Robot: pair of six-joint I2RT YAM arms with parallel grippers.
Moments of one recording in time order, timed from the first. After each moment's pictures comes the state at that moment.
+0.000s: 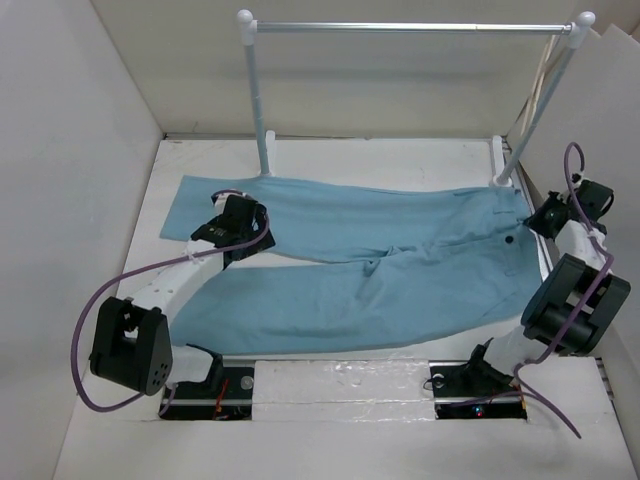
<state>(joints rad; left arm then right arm) -0.36 1.31 0.87 -0.51 -0.28 -0.65 -0.59 1.54 1.06 -0.26 -0.32 0.16</state>
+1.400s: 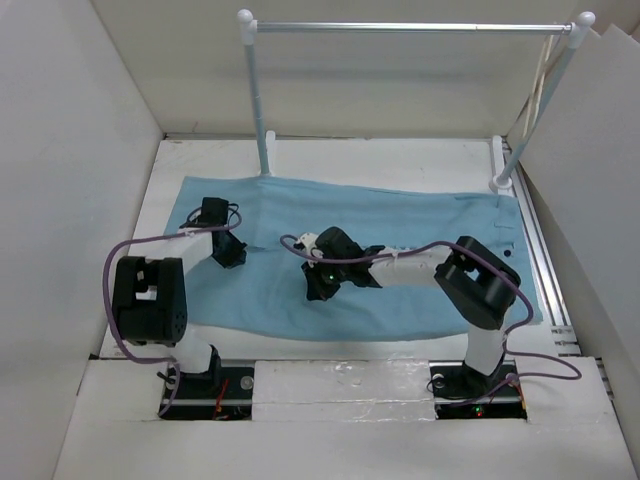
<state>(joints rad) -0.07 1.53 0.79 -0.42 -0.02 -0.87 0.92 1.85 1.03 -0.02 -0.32 0.21</state>
